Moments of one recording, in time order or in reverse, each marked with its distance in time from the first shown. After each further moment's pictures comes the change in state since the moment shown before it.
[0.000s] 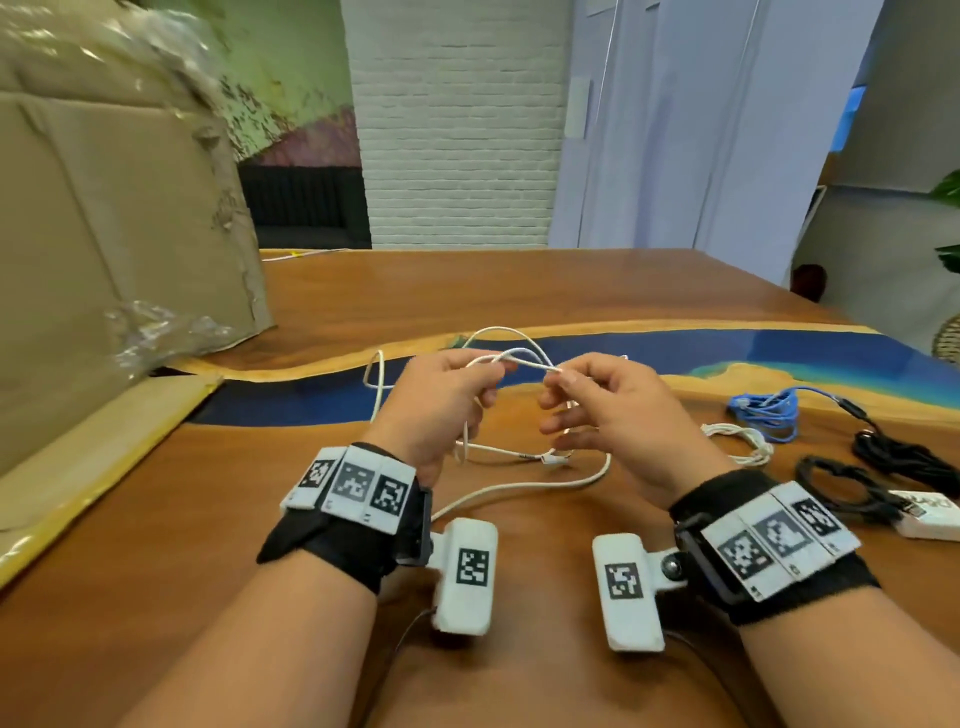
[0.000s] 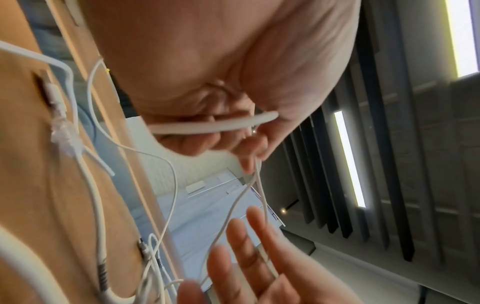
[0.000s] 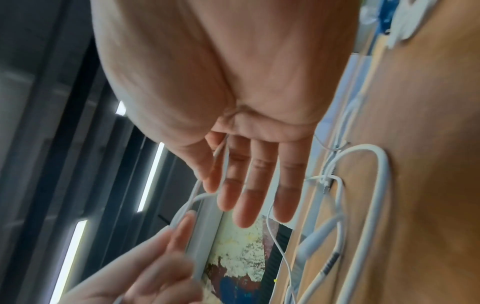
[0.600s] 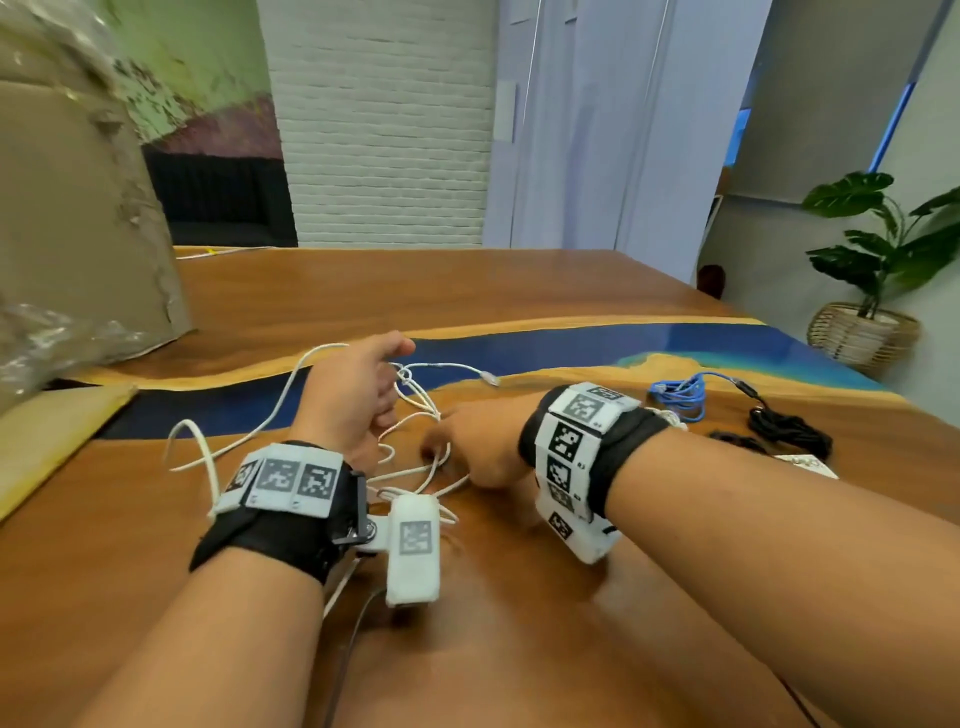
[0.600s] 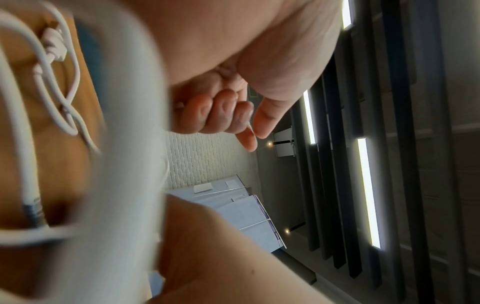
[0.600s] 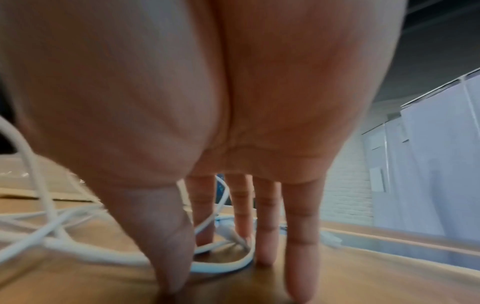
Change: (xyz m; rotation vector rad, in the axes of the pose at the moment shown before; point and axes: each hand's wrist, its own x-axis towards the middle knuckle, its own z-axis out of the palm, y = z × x) left_hand 0.018 -0.006 -0.019 -0.275 0.127 -0.099; right_hand 0.023 -0.025 0.052 -1.476 -0.744 -0.009
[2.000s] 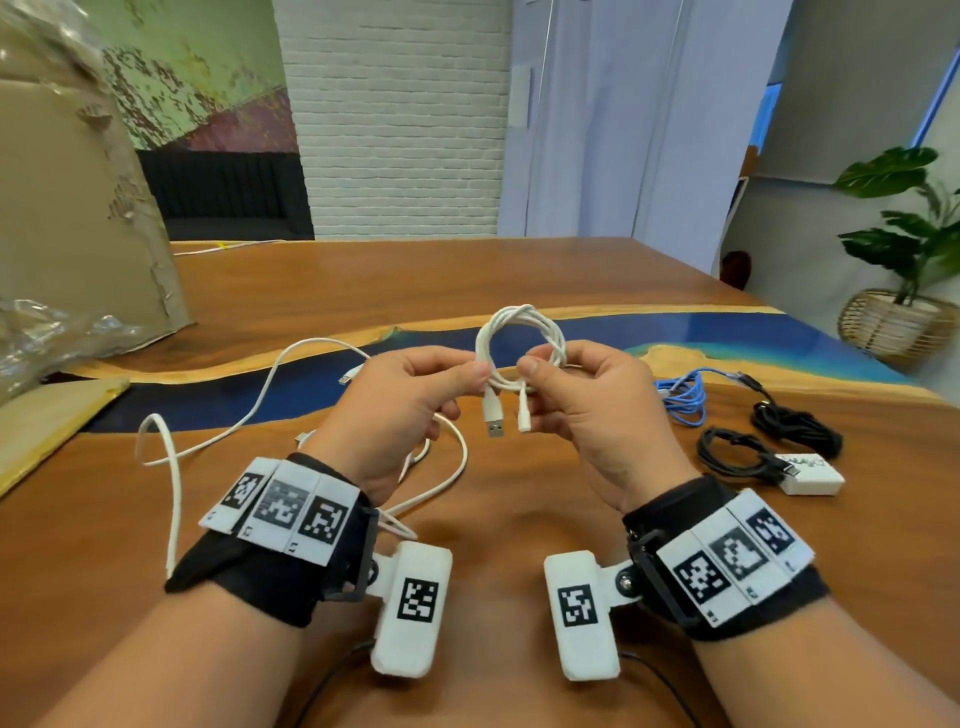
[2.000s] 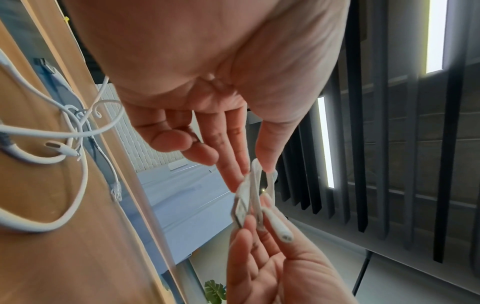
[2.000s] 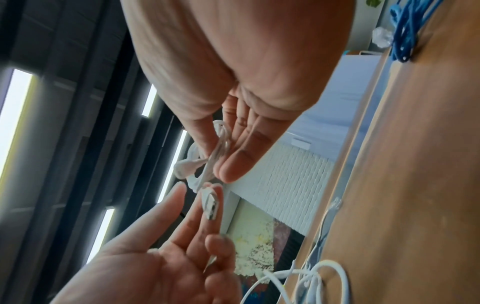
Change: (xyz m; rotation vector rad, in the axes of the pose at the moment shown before) left_hand -0.042 -0.008 0.049 0.283 -0.228 0.086; right_hand -0.075 0.045 0.048 1.691 0.999 0.077
